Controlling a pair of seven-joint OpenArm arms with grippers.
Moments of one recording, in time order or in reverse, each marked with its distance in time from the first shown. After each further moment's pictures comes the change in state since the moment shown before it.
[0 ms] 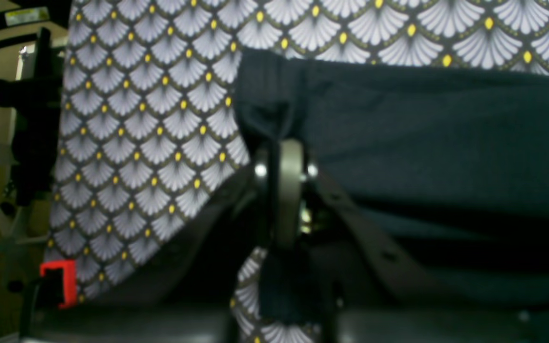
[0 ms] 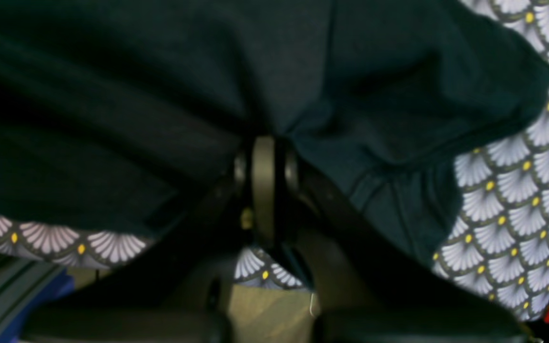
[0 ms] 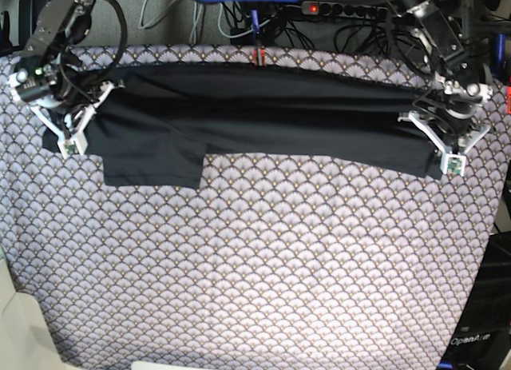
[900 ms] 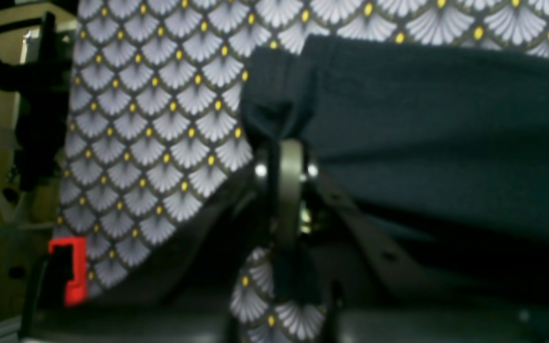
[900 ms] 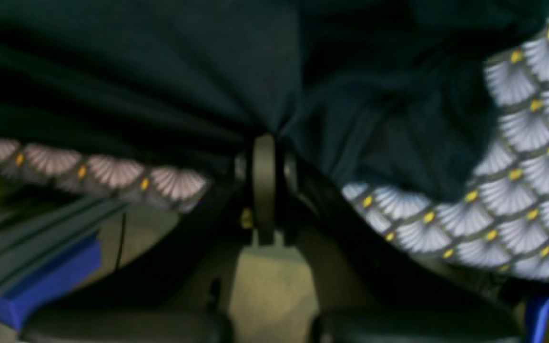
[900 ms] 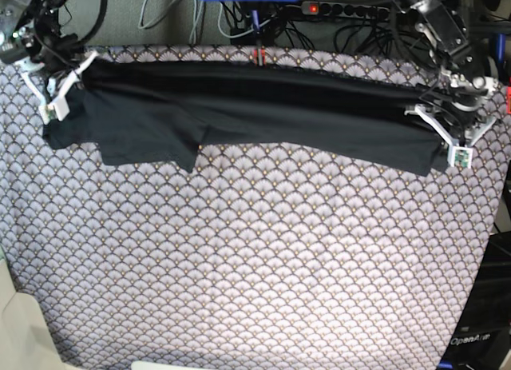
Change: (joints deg) left arm 0.9 -0.3 -2.7 0.1 -0.4 -0.8 -0.2; right arm -12.0 4.6 5.4 0.5 15.6 0.0 3.1
